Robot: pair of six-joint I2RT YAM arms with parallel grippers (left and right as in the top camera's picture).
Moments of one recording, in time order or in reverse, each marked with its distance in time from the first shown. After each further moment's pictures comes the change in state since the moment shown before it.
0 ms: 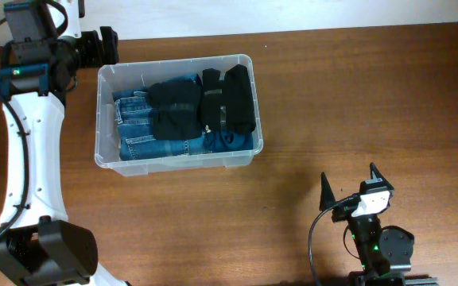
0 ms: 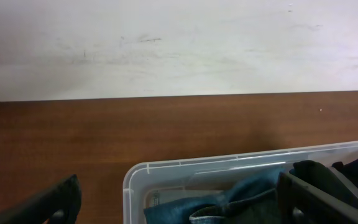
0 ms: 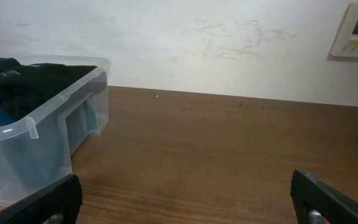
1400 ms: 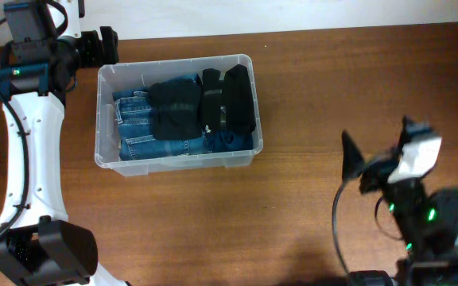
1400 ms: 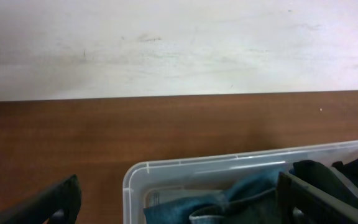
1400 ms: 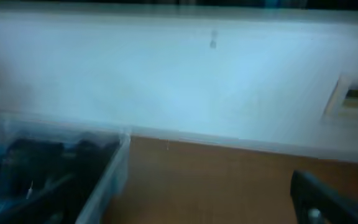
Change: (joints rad) left arm 0.000 0.000 0.000 -0.002 0.001 0.000; right arm 0.000 0.465 0.696 -0.228 -0.053 0.003
